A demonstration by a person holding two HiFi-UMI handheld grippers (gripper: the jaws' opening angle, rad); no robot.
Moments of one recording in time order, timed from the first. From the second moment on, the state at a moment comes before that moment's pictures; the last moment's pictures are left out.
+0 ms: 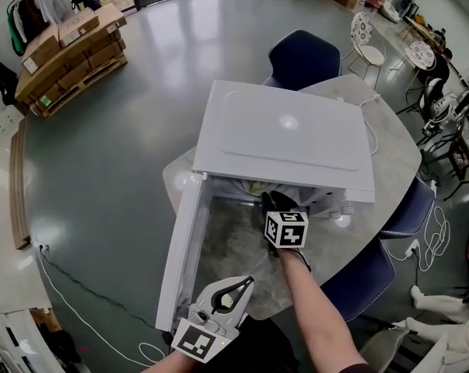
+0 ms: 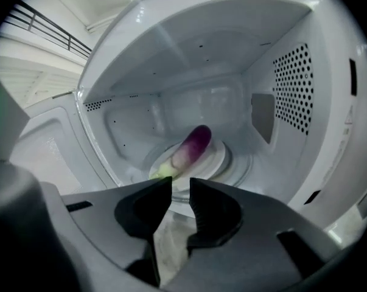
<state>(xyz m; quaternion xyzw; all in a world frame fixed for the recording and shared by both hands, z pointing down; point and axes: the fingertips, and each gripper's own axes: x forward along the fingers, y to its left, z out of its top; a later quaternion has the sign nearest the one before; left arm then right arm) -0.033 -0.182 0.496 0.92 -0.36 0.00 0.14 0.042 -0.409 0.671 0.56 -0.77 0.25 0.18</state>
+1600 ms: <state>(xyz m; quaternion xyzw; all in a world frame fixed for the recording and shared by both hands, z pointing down) 0.021 -0.167 0.334 0.90 -0.42 -0.02 0.06 0.059 -0.205 0.353 0.47 -0.88 0.11 0.03</state>
